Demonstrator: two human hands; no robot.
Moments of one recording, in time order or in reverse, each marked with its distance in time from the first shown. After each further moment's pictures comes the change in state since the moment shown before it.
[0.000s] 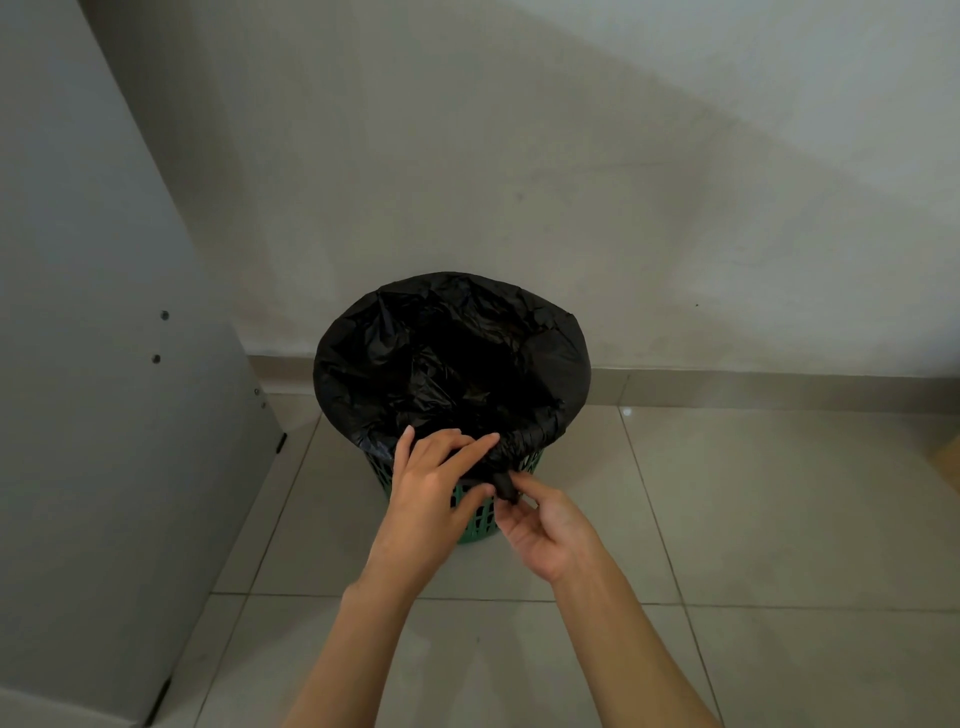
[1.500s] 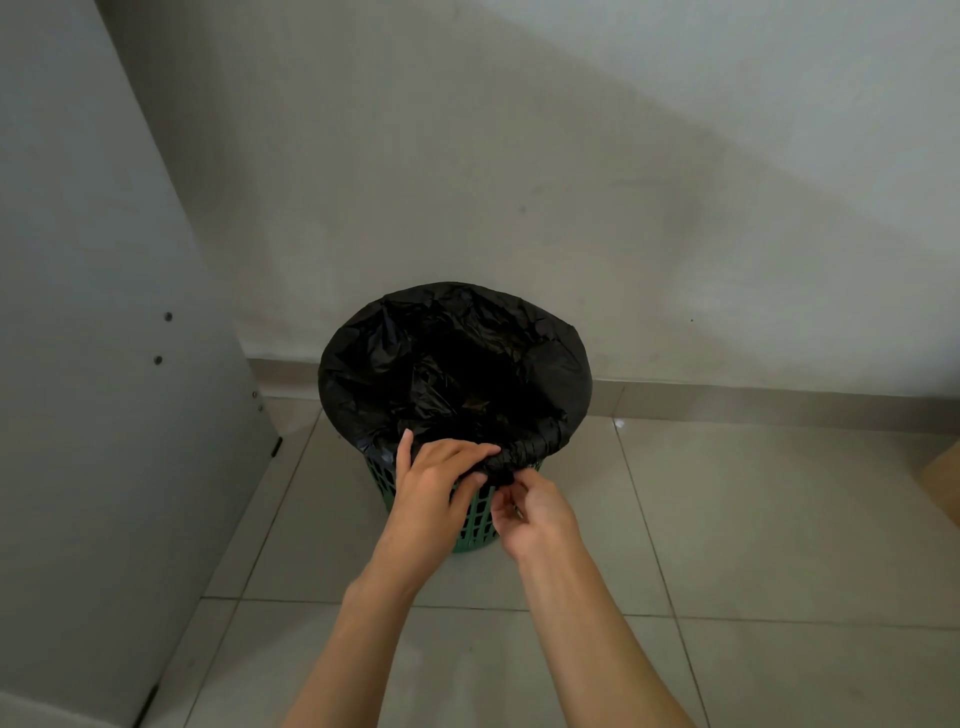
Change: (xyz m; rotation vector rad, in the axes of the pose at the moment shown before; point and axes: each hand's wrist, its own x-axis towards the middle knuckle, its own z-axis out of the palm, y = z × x) left_hand 0.007 0.009 -0.006 -0.123 -0.007 -0.126; right_hand 0.007 0.004 0.025 0.082 0.291 -0.093
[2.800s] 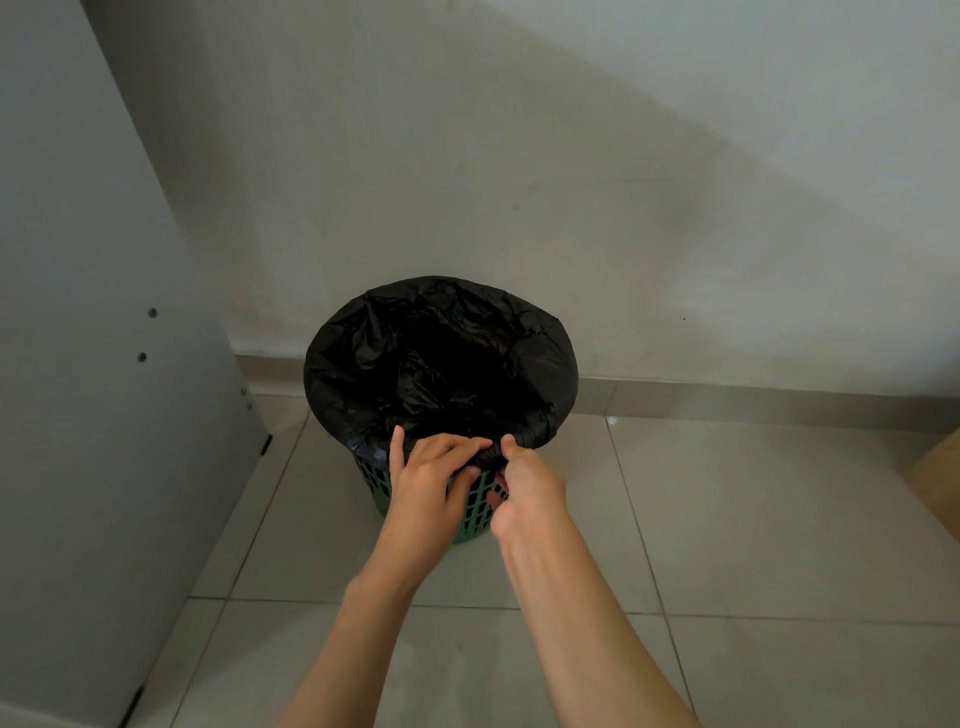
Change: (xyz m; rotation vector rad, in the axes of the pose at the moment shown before) left_hand 0.004 0.005 0.009 0.018 0.041 -0.039; right_hand -0.016 -0.008 0.024 -0.279 0.117 -0.147
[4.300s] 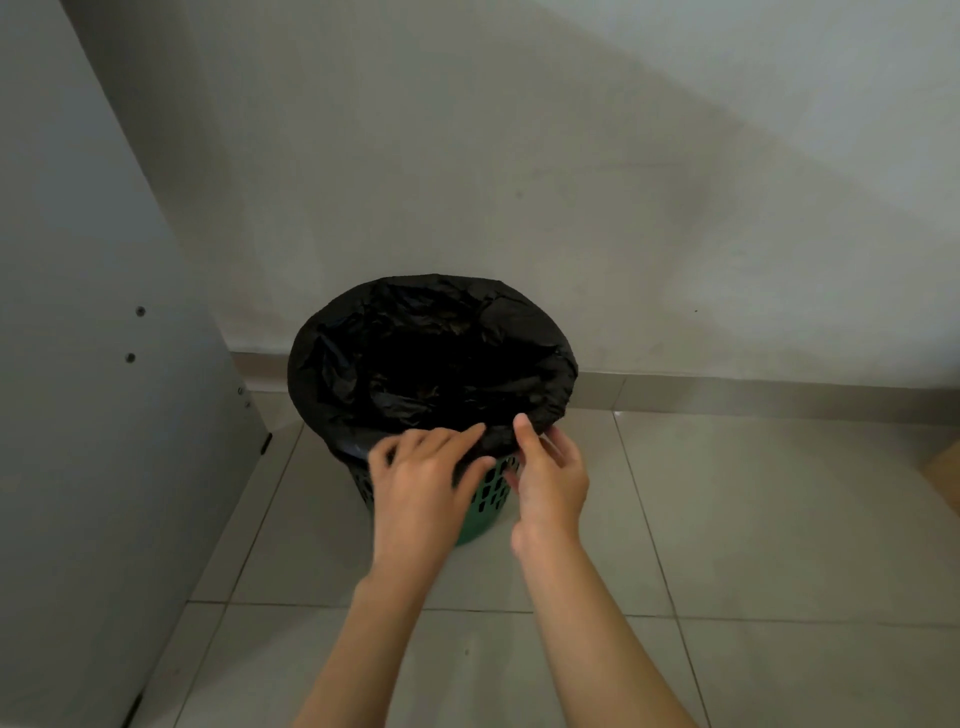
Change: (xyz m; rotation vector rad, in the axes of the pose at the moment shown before) left_hand 0.007 0.003 -0.005 0.317 0.048 0.009; right_hand 0.026 0.009 -0.012 0.011 -0.080 -0.390
